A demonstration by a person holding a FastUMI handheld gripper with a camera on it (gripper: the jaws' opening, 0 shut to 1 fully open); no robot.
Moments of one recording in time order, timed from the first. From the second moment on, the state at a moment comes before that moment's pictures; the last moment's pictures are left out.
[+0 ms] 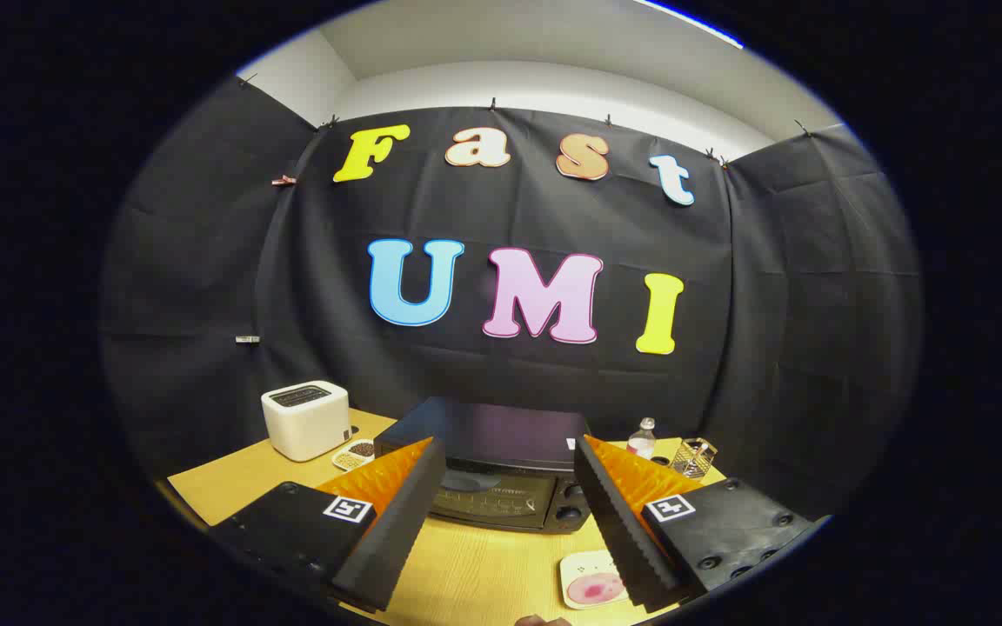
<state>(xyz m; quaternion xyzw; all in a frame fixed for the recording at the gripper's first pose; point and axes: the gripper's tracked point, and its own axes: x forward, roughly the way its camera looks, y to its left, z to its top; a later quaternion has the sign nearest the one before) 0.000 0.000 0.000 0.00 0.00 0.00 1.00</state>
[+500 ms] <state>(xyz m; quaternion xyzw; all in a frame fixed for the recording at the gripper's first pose) 0.000 0.006 0.001 0.00 0.01 0.00 1.00</state>
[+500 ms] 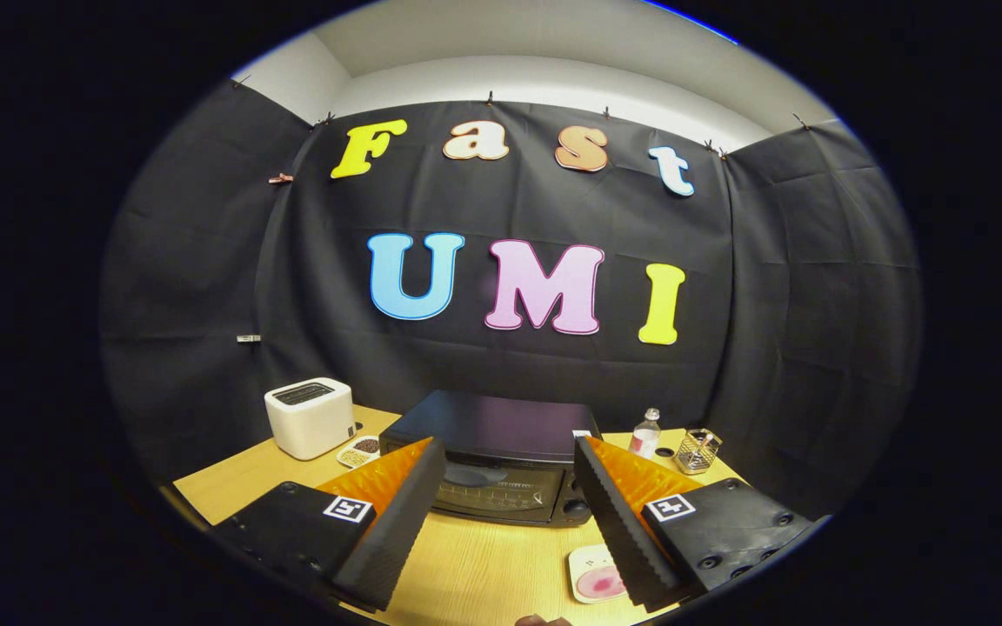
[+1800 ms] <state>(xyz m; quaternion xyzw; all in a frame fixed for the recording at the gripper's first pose) 0.052 0.035 -0.024 0.01 0.05 -0.01 1.00</state>
